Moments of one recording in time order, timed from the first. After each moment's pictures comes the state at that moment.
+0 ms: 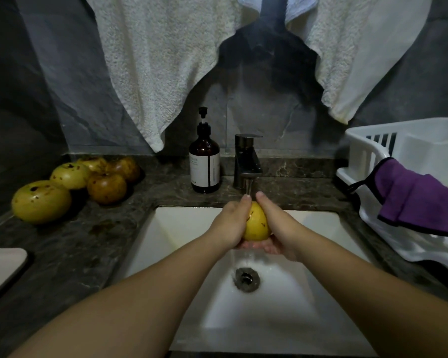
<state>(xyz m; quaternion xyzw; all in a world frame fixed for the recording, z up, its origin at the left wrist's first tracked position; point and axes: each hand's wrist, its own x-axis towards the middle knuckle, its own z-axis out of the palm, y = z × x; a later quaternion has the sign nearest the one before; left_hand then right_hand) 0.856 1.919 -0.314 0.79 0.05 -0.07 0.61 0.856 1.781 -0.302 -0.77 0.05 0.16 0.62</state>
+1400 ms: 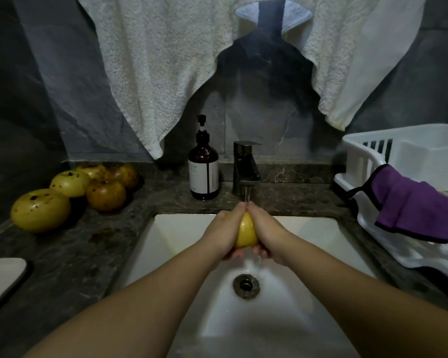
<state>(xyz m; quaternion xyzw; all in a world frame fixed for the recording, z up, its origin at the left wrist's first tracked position) 0.847 1.930 -0.307 0.76 0.12 -0.08 0.64 0.859 1.800 -0.299 -0.80 0.03 0.14 0.58</state>
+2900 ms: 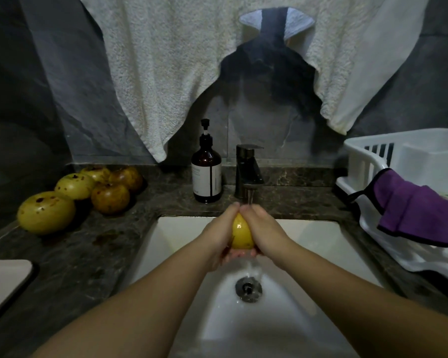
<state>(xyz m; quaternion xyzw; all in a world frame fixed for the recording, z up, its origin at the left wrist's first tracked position) 0.837 1.939 -0.299 0.68 0.15 -0.15 0.71 0.858 1.810 -0.302 -0.81 0.00 0.08 0.58</state>
